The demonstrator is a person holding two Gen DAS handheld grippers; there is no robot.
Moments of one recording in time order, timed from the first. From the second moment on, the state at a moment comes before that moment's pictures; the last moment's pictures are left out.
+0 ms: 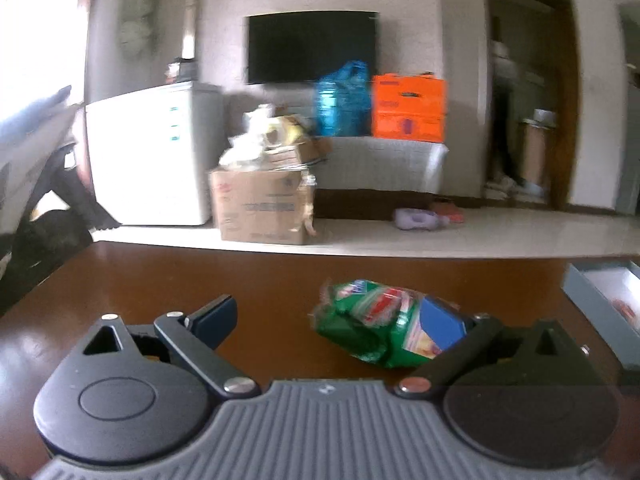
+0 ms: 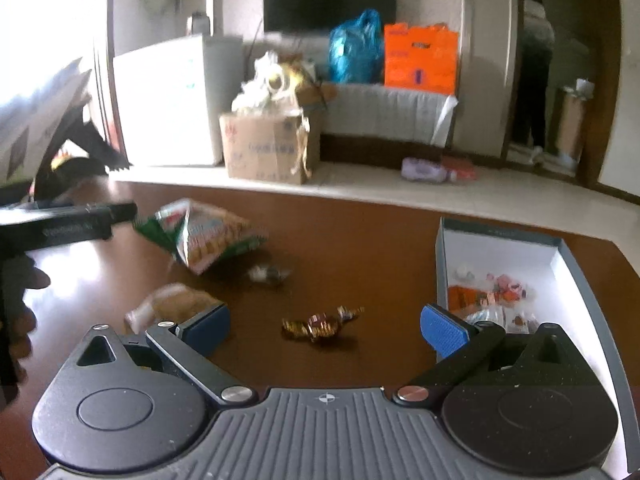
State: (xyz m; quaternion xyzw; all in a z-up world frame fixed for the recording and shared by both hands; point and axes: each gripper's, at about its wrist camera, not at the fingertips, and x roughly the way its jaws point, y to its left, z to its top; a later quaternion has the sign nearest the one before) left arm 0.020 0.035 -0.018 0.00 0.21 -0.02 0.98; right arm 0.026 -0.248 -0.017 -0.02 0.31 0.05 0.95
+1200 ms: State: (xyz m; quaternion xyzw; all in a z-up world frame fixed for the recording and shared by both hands) left arm 0.032 -0.011 -0.082 0.01 0.29 -0.19 0.94; right arm 0.080 -0.230 -0.077 -0.02 0.34 0.05 0.94
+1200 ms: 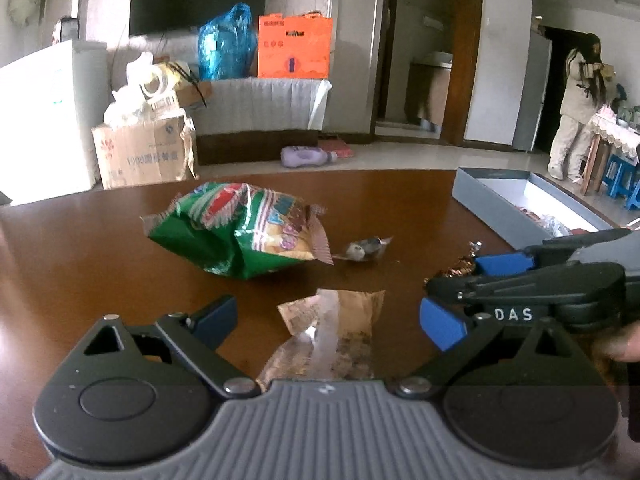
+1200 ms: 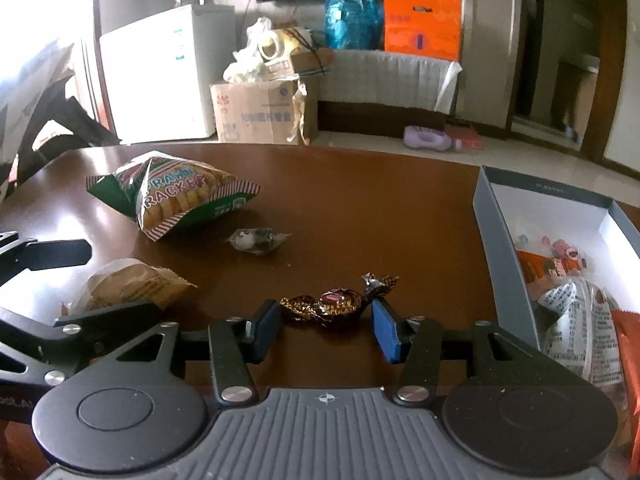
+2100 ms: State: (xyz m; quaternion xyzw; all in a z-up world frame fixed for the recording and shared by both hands) left arm 0.043 -0.014 -0.095 0.01 0.32 -0.21 0.92; right arm 0.063 -0.229 -0.051 -0.06 0.38 0.12 0.91
